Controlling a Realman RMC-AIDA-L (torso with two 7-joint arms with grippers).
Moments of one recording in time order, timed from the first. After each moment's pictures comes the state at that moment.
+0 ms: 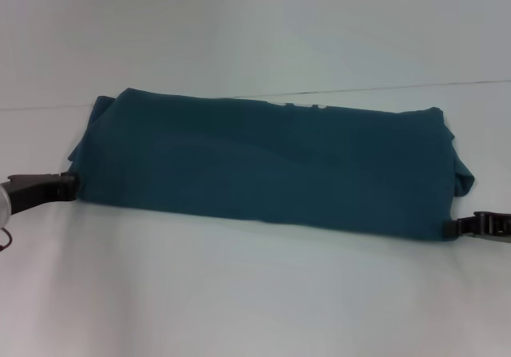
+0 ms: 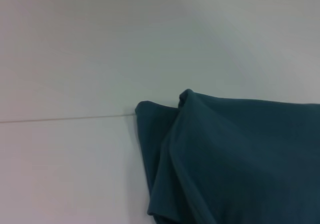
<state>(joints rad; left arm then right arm) -0.59 -2.11 0.79 0.65 2.15 0.71 -1.88 0.52 1.93 -0.57 -0.57 -2.29 -1.30 2.14</state>
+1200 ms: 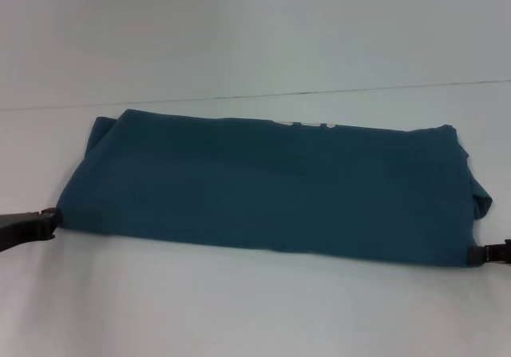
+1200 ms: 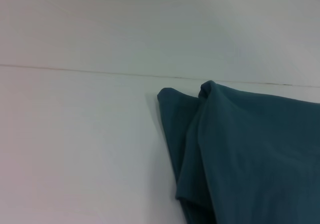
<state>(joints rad) -0.40 -2.17 0.80 0.88 2.18 0.89 -1.97 0.44 1.91 -0.54 -0.61 -2.29 -1.43 2.09</state>
